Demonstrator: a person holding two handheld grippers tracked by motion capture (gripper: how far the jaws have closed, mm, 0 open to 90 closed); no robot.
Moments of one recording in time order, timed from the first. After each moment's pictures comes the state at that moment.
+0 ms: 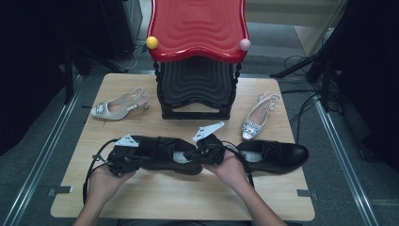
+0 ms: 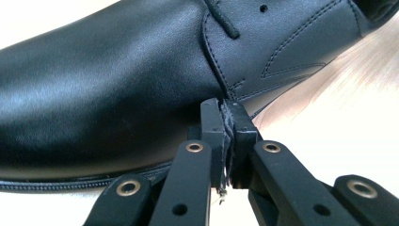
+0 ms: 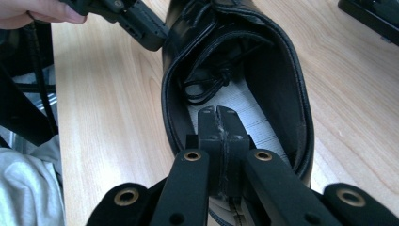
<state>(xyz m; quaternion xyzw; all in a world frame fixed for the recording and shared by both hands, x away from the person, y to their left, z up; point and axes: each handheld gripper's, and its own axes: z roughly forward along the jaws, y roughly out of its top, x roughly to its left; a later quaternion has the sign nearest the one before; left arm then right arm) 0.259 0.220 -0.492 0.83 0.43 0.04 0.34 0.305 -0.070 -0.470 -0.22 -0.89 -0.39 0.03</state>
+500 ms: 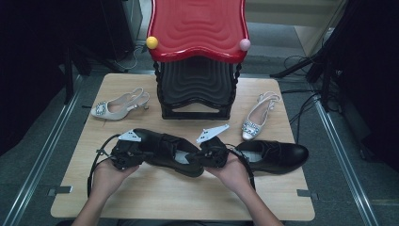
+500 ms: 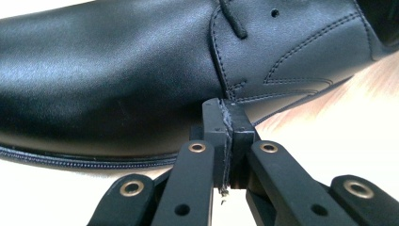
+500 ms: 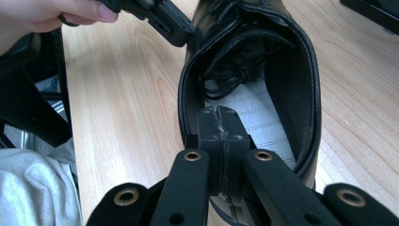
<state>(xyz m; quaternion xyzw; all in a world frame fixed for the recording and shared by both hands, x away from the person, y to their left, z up) 0.277 0.216 -0.496 0.83 0.43 0.04 0.35 0.297 -0.079 -0.468 -0.24 -0.88 -0.40 0.04</state>
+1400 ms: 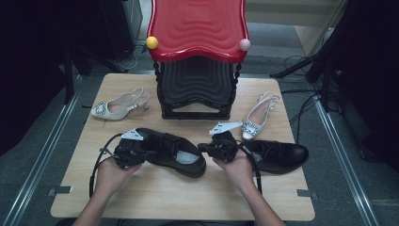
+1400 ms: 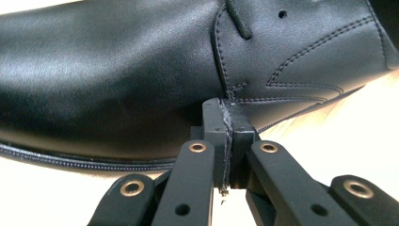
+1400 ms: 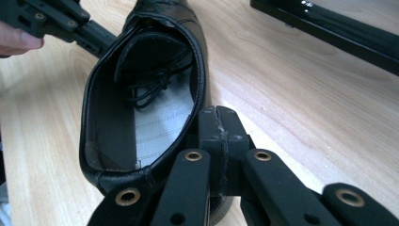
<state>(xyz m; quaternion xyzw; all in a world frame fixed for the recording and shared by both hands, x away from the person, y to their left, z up) 0.283 0.213 -0.502 0.83 0.43 0.03 0.36 0.318 -0.106 -0.480 -0.32 -0.85 -0.42 -0.02</state>
